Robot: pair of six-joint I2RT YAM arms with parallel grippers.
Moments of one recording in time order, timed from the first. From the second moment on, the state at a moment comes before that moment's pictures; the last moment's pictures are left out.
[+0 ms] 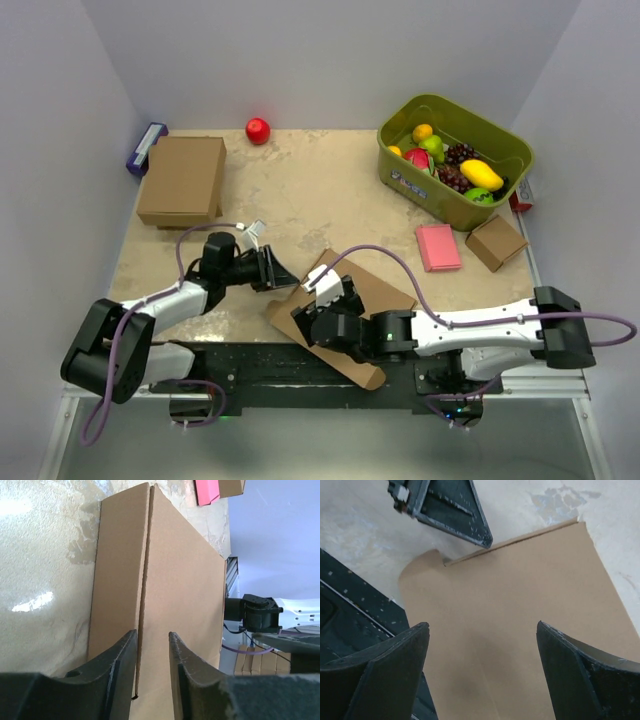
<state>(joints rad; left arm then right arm) -0.35 1.26 0.36 0.36 0.74 -0.79 1.49 1.27 0.86 -0.30 0.77 0.54</state>
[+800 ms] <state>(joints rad) -0.46 1.17 0.62 -0.08 0.37 -0.31 1.20 0.67 0.59 -0.91 0.65 1.26</state>
